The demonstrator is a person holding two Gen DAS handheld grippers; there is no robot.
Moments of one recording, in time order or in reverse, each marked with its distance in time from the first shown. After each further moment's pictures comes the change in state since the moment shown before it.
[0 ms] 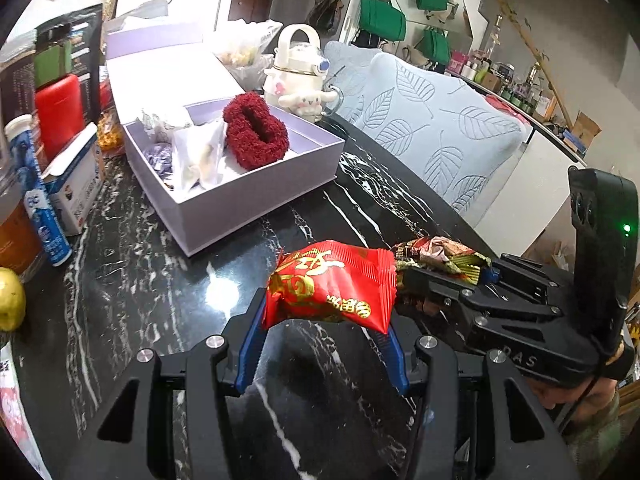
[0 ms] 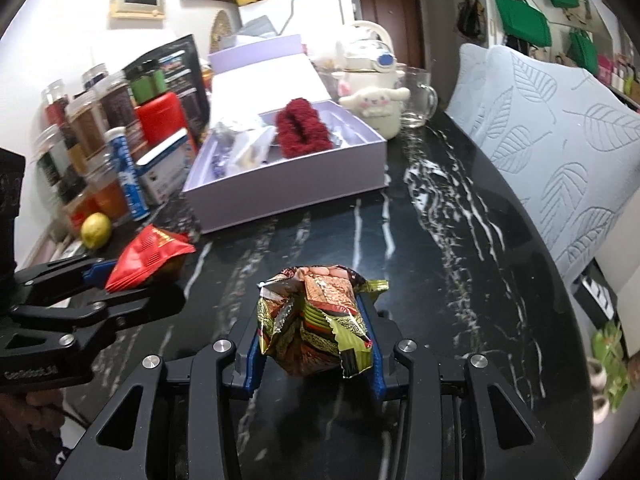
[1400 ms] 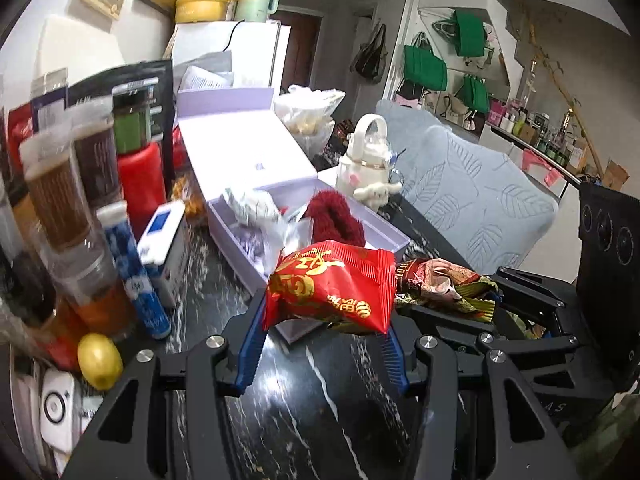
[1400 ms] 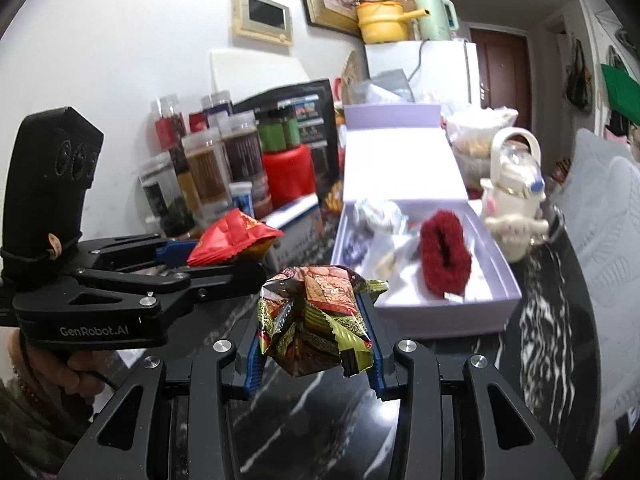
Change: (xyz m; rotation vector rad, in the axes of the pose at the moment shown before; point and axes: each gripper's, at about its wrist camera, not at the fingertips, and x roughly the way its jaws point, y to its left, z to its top) left arm -0.066 0.052 0.058 -0.070 -0.159 0.147; right arm -0.009 0.070 0.092 -0.245 -0.135 0.335
